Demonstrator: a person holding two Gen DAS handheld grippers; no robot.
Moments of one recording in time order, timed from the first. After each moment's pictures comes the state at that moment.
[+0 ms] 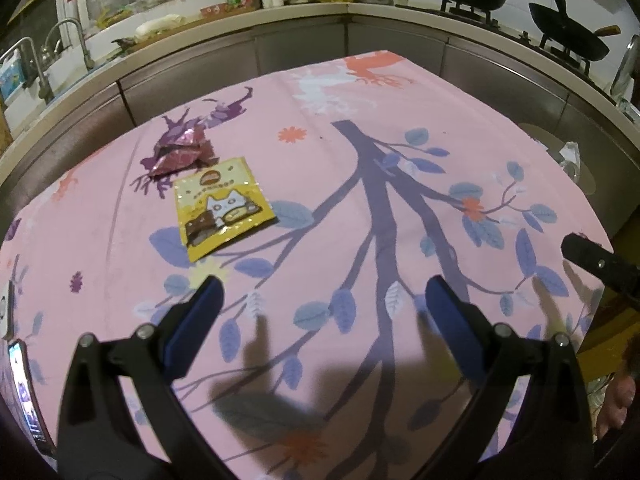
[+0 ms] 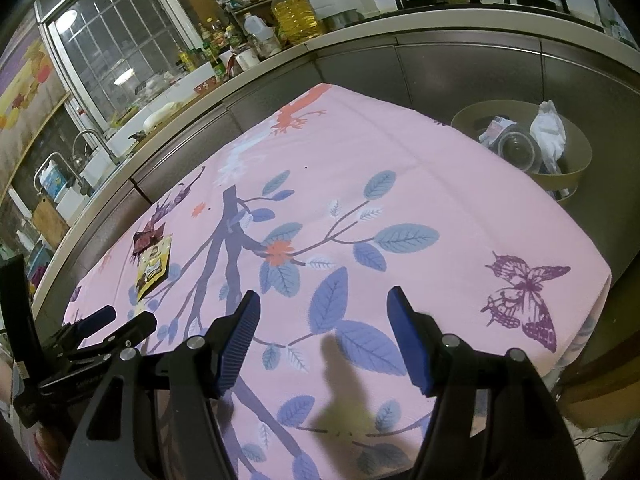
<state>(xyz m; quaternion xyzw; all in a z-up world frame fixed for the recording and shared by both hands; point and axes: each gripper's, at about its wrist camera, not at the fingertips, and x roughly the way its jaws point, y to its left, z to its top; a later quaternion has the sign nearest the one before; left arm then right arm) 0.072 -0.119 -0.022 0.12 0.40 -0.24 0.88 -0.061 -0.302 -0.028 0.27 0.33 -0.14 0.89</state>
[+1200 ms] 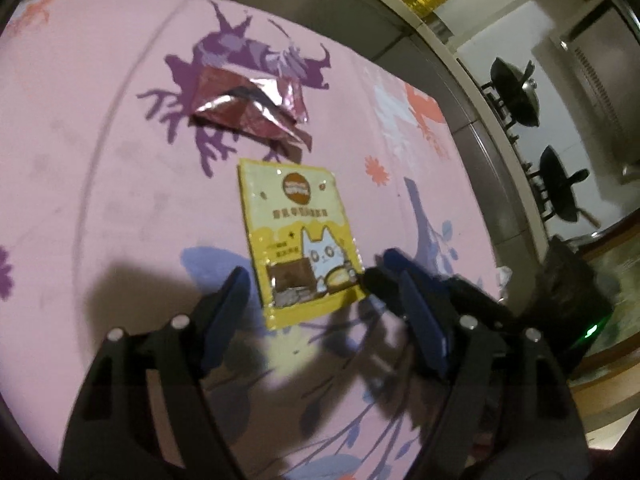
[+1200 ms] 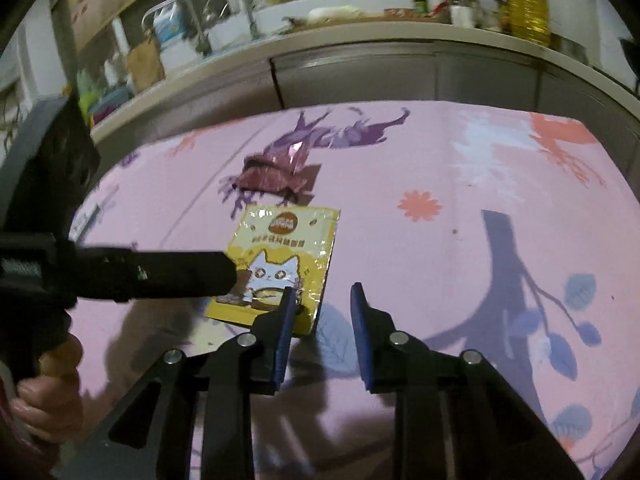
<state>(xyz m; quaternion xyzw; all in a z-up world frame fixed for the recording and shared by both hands) 0.220 -0.012 -0.053 -0.20 0.52 -0.32 0.77 0.158 -0.166 -0.040 0.05 0.41 0.10 0.90</state>
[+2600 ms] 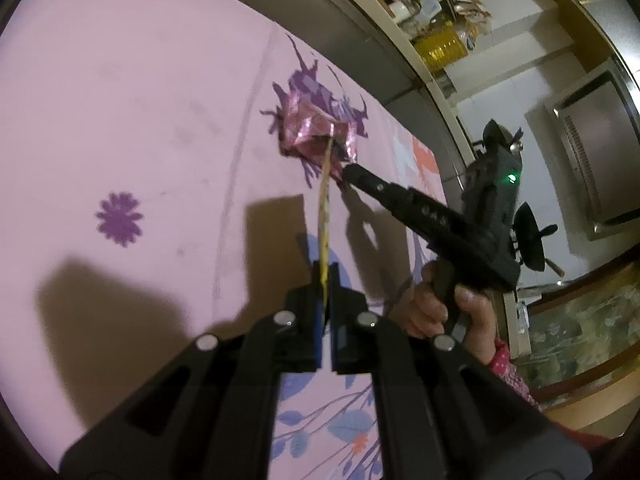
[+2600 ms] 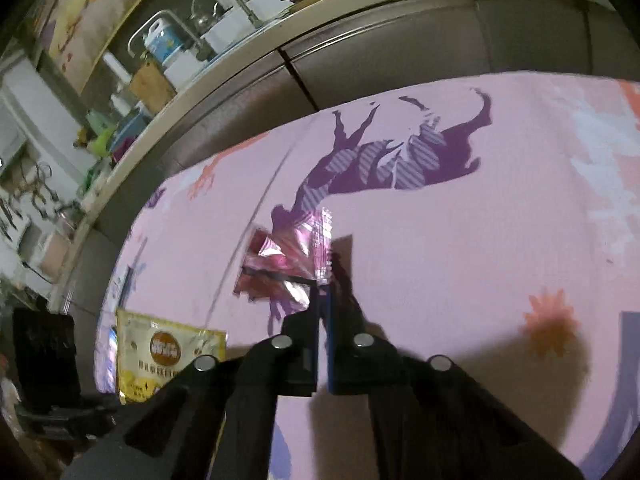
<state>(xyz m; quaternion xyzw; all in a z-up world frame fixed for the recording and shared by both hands) 0.194 0.077 -0.054 -0.29 0.50 -0.30 0.76 0.264 -0.153 -0.038 0.16 0.45 0.18 0.86</state>
